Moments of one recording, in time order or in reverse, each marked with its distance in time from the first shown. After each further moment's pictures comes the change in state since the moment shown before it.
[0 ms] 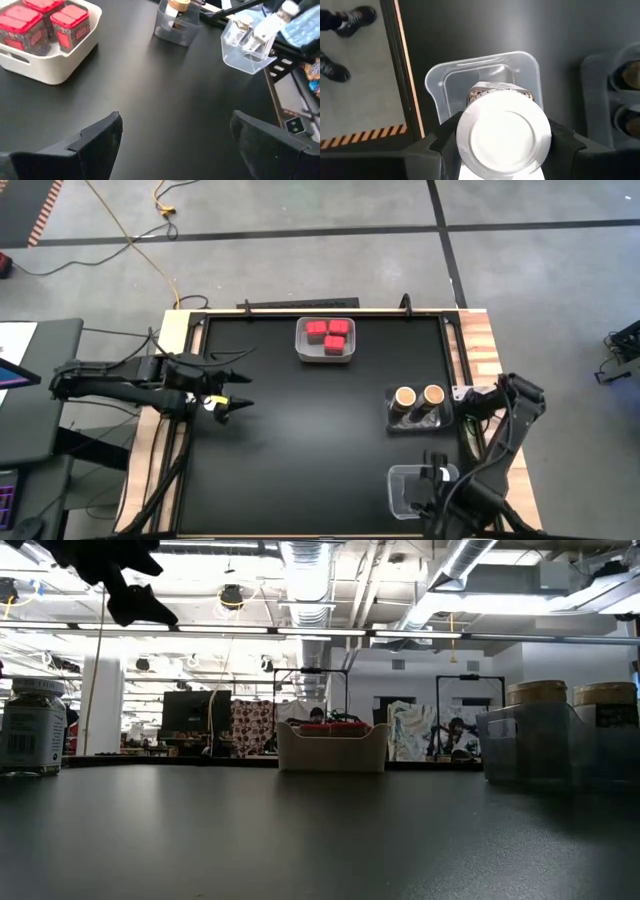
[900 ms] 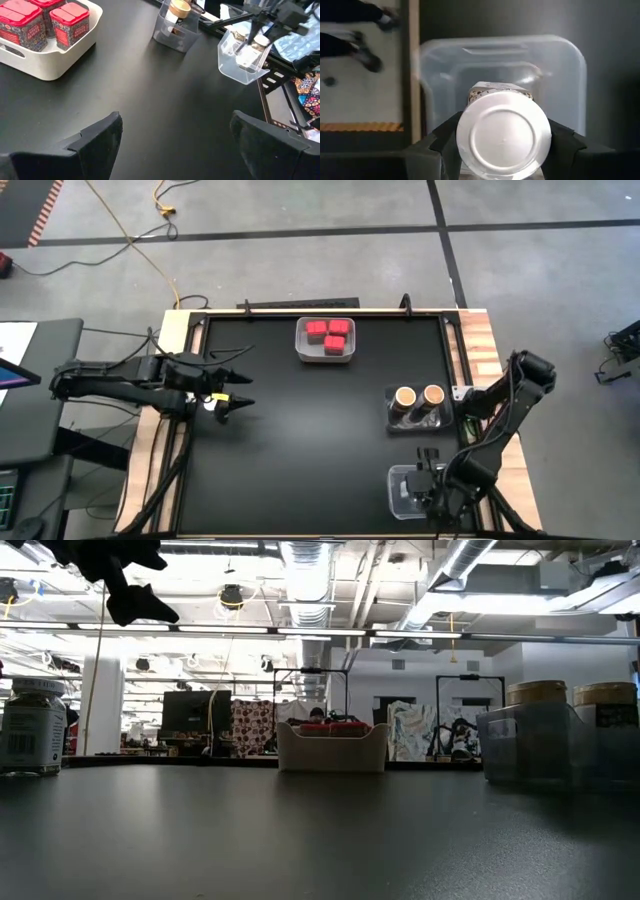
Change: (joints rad) left arm -0.002 0.000 0.000 0.023 0.000 -0.071; right arm -0.009 -0.238 -0.536 0.500 -0.055 -0.136
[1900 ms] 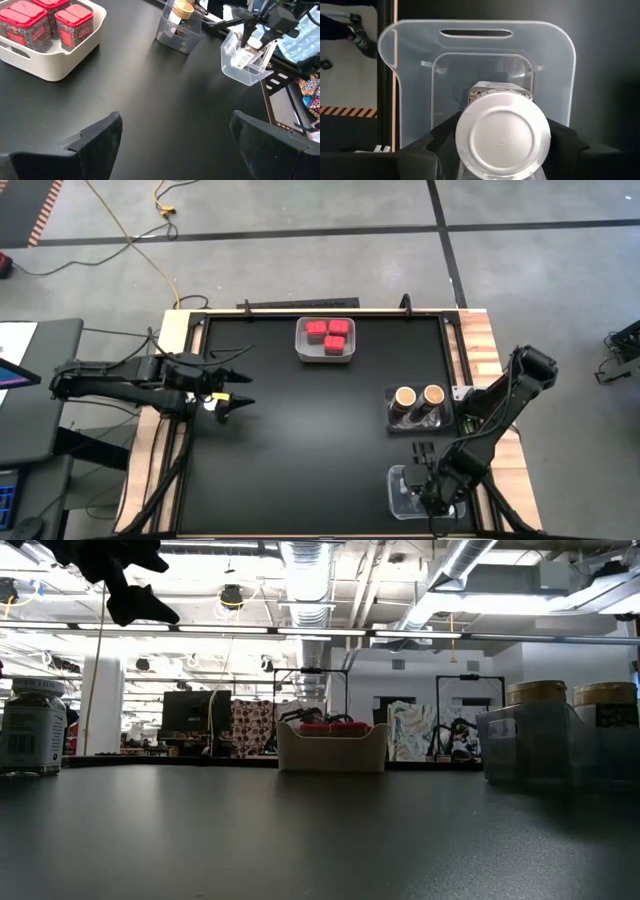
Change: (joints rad) left arm 0.000 0.000 0.000 -0.002 -0.017 0.002; right arm -0.051 -0.051 -0.122 0.104 -0.073 -0.105
